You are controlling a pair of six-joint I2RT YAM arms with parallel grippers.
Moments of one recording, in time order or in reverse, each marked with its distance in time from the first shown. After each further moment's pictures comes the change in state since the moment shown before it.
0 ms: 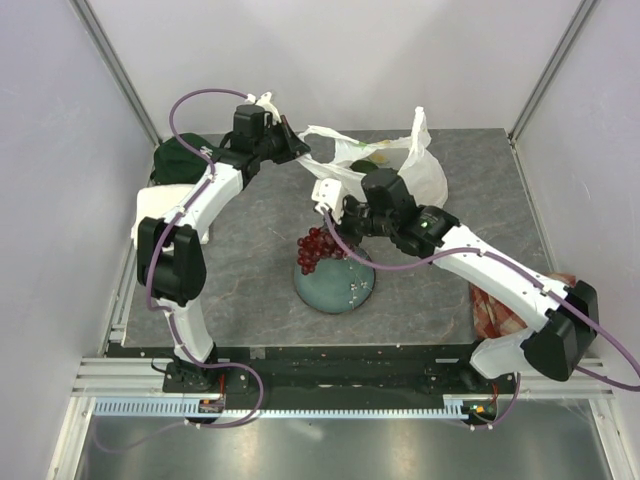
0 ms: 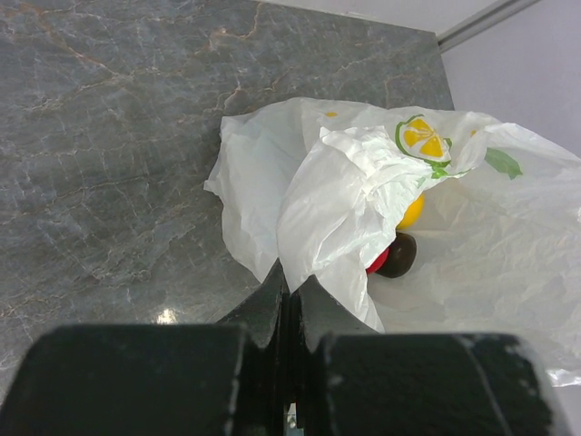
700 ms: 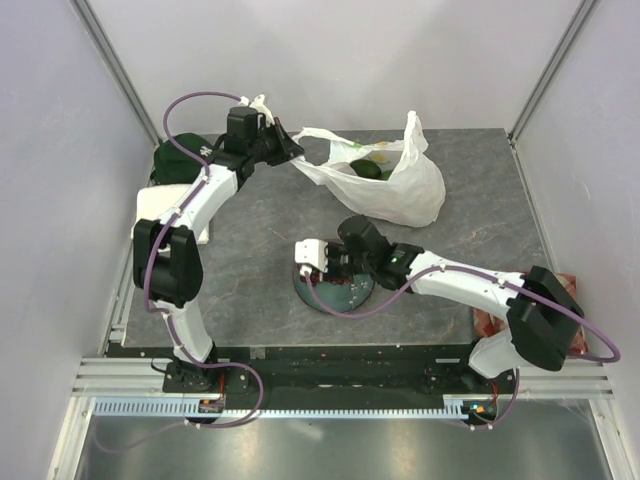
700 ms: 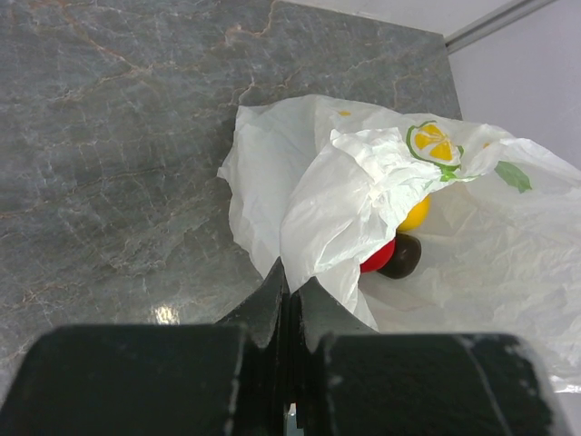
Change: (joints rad) left arm 0.029 -0.019 -0.032 0.000 0.018 0.002; right arm 0.129 0.066 -0.327 0.311 0.082 -0.225
